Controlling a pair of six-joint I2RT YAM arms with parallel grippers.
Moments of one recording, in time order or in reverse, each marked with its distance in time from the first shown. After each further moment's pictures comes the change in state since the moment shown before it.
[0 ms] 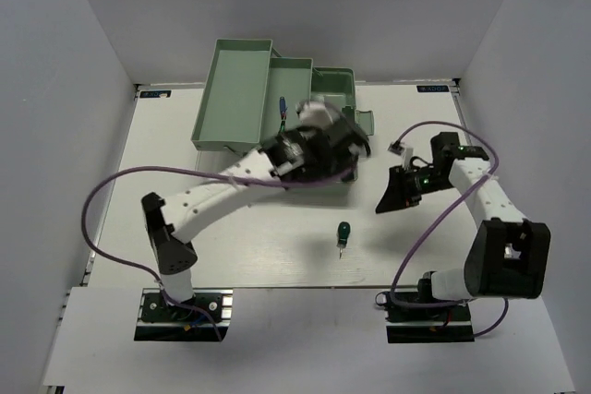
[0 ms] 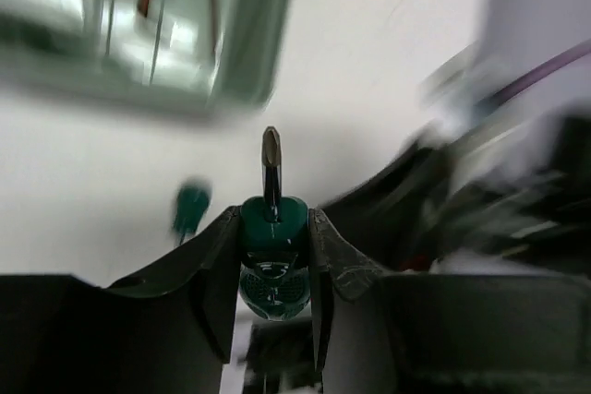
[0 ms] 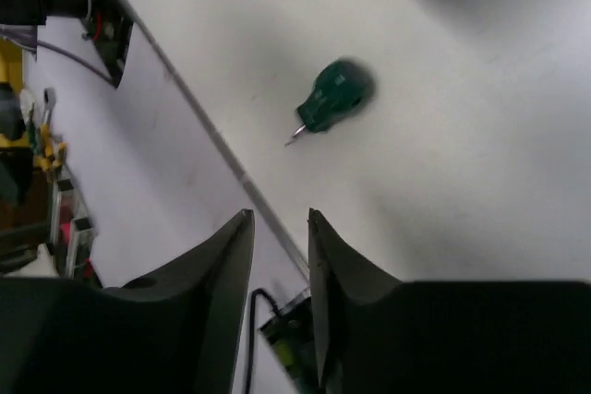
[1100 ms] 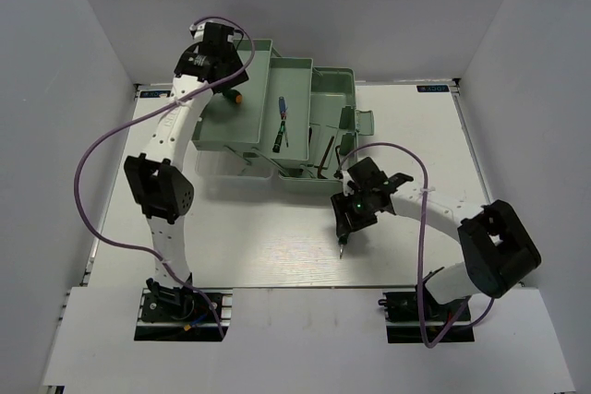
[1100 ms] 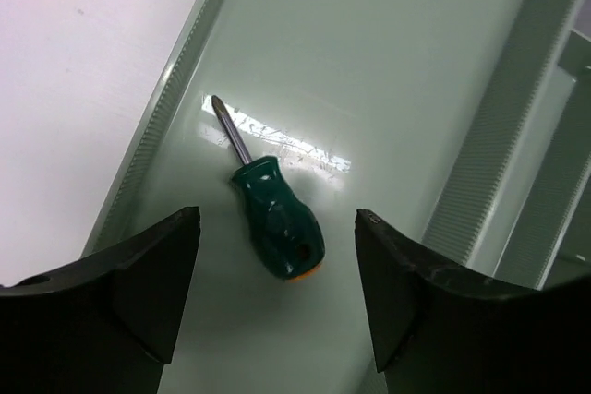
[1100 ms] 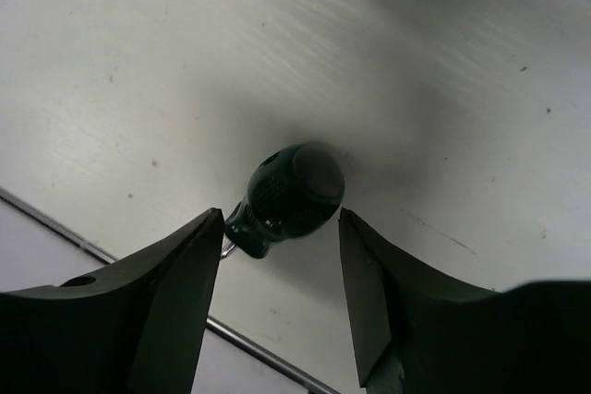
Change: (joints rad) left arm 0.859 0.256 0.385 0.086 0.128 0.737; right arm 0.663 0.018 -0.267 0.542 0.661 0.654
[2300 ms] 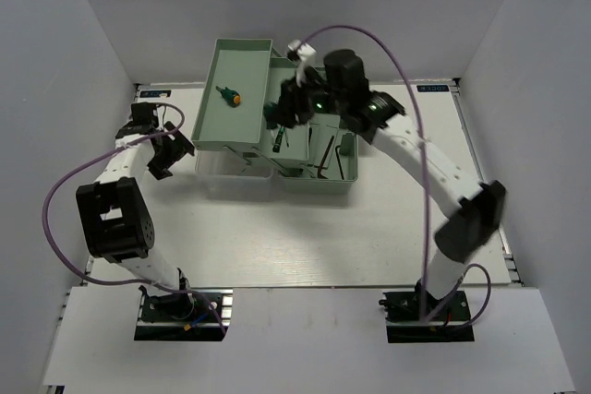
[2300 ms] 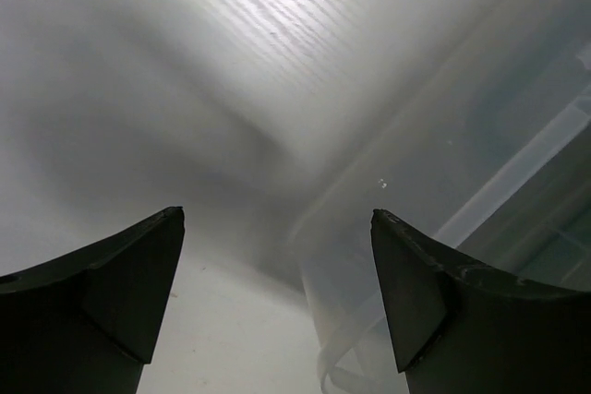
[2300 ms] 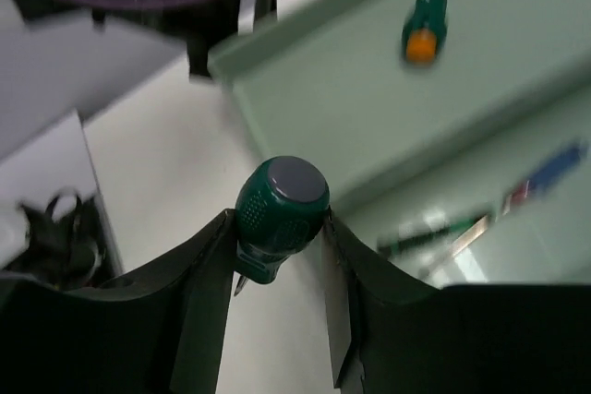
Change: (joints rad) left arm 0.453 -0.406 -1.032 0.317 0.344 -0.029; right arm 0.077 0.174 0.882 0.119 -0.190 -0.090
